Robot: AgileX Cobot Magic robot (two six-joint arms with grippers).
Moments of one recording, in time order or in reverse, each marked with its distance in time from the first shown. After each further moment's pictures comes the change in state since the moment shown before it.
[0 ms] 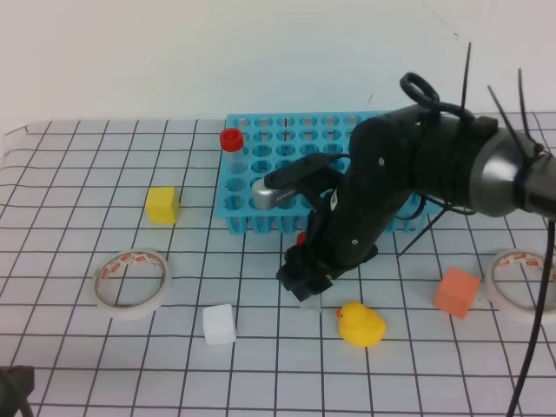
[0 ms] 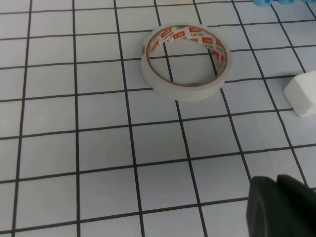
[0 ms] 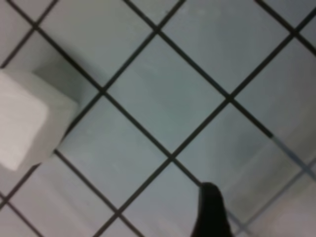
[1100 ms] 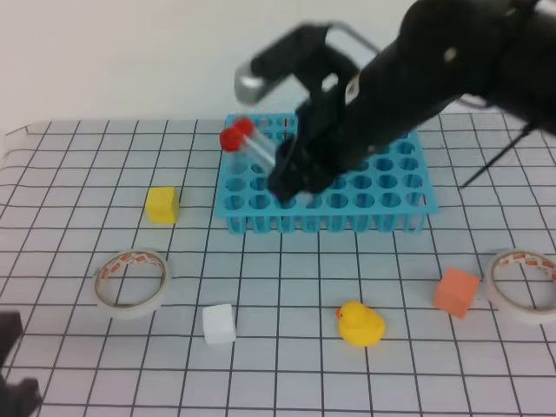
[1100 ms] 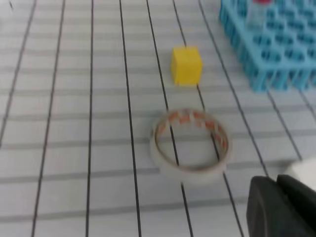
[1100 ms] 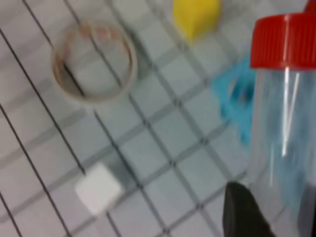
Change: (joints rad) left arm 0.000 0.000 0.000 -0.022 -0.187 0.007; right arm 0.021 -0.156 -0.115 0.034 -0.070 -0.184
